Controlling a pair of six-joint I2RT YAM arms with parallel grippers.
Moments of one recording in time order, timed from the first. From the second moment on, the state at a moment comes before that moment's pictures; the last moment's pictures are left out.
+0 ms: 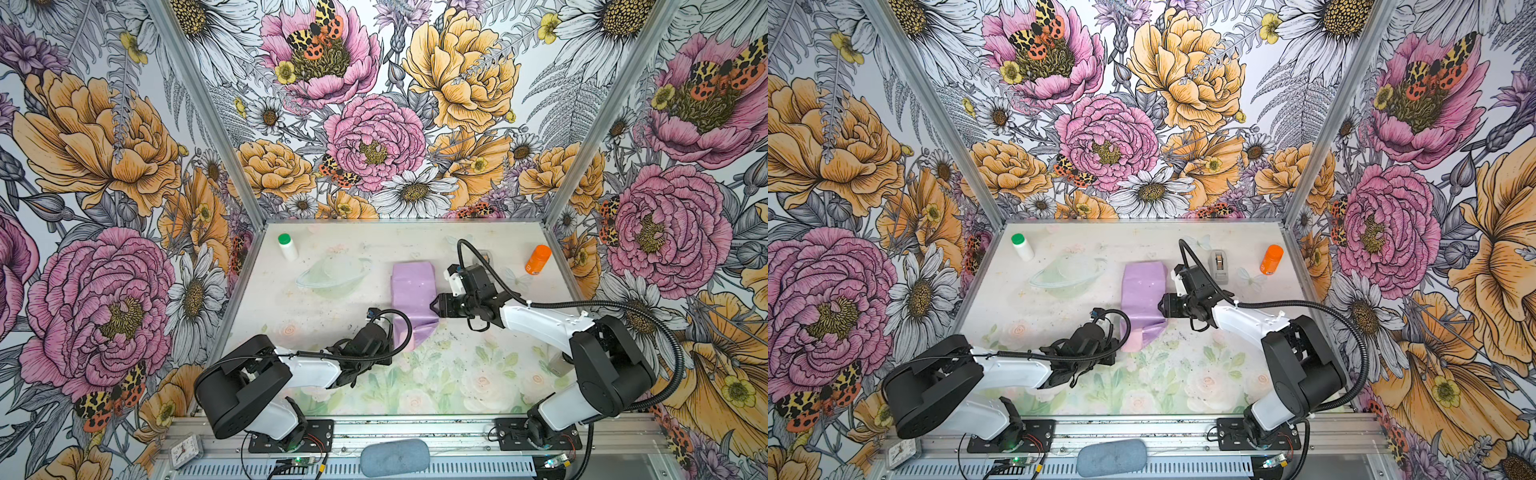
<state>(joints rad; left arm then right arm) -0.87 1.47 0.40 0.32 -0.12 -0.67 0.47 1.54 0.85 -0.22 -0.29 0.42</state>
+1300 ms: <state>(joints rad) -0.86 1.75 0.53 0.61 -0.08 -0.63 0.49 1.49 0.82 -0.25 -0.28 0.42</state>
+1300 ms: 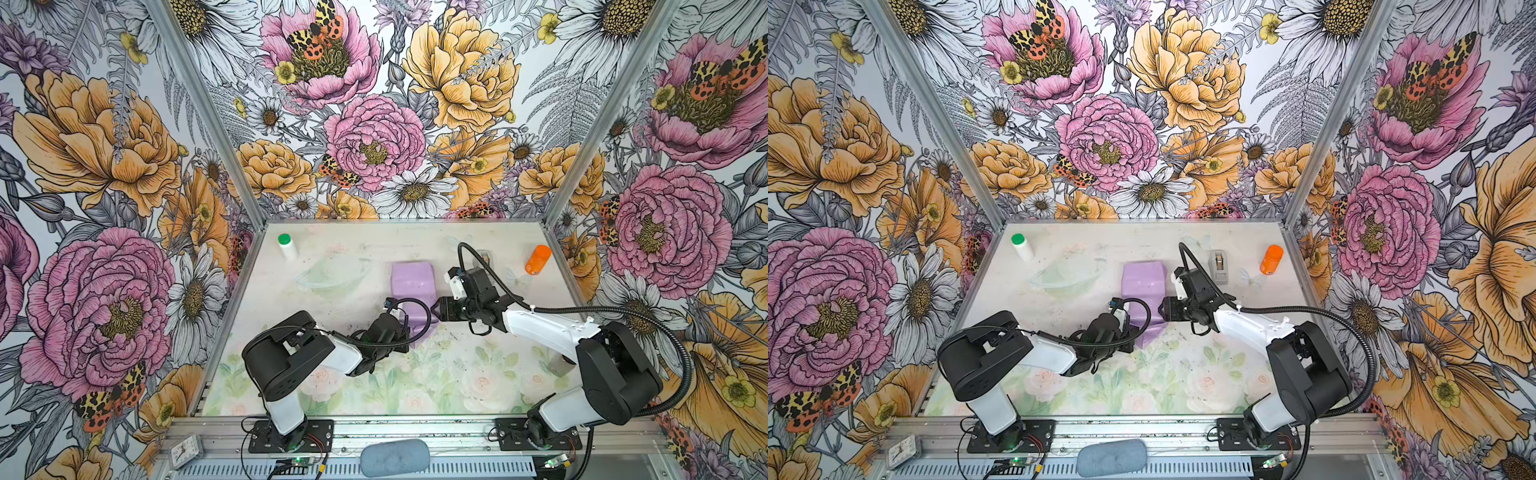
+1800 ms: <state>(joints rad) -0.86 1.71 0.50 0.61 -0.09 -0.64 0.55 1.07 0.65 -0.25 -0.21 0.52</state>
